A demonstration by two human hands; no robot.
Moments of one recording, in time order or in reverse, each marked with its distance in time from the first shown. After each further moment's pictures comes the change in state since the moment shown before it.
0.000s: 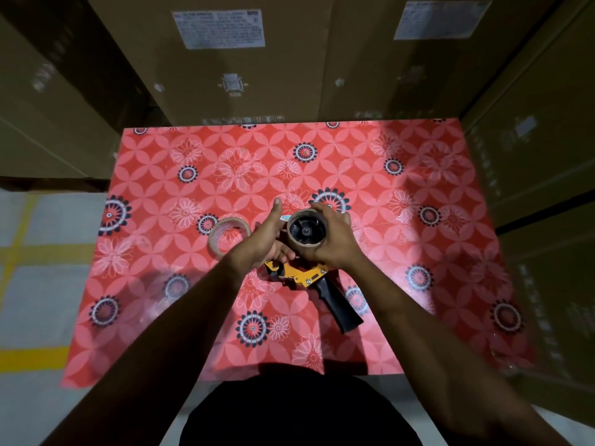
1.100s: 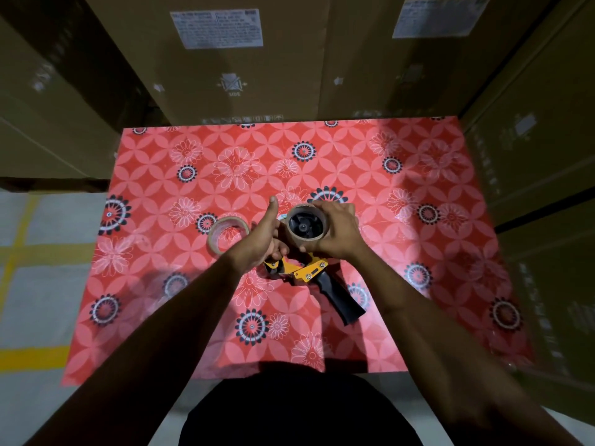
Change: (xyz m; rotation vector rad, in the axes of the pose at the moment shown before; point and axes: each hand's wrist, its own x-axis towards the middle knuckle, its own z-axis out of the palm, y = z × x) left_hand 0.002 -0.004 -0.001 -0.035 0.010 0.022; right_hand 0.007 0.000 -0.016 -0.086 0.005 -0.001
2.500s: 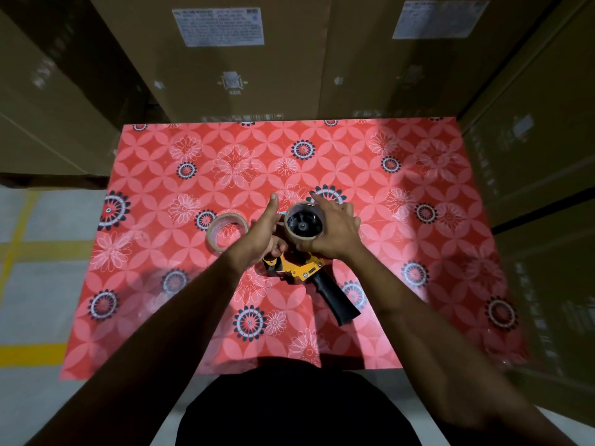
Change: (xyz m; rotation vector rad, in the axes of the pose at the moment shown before) left_hand 0.007 -0.008 -0.002 0.020 0.033 0.034; right_hand -0.010 -0.015 -0.002 -0.129 -0.012 0.068
